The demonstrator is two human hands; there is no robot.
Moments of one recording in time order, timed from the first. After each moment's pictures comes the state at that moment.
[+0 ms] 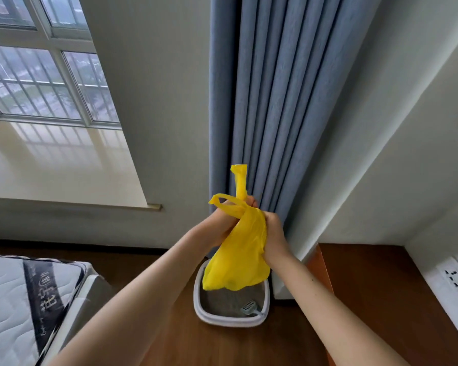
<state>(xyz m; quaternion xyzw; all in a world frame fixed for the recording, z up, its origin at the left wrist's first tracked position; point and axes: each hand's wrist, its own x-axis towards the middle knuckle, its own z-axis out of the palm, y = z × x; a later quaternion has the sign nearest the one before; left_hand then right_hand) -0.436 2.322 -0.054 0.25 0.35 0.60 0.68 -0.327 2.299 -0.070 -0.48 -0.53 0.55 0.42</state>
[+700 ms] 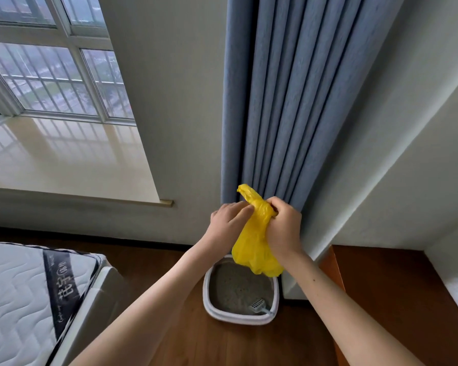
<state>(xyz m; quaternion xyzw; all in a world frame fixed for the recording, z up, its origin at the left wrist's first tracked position) -0.466 2.286 -0.070 0.60 0.61 0.34 0.38 -0.331 2.312 -0.077 -0.50 -0.67 0.31 0.46</state>
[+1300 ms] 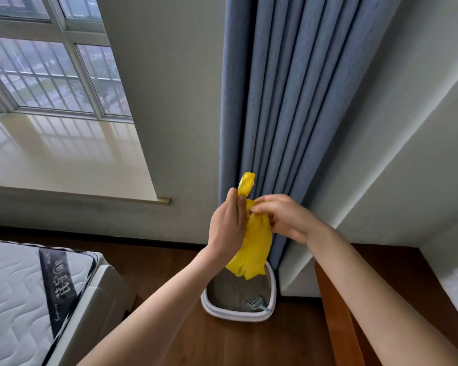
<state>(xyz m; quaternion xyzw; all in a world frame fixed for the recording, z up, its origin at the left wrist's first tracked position) -0.446 2.285 -0.083 0.58 0.61 0.51 0.19 -0.318 2.329 -0.026 -0.46 -0.54 0.66 0.22</state>
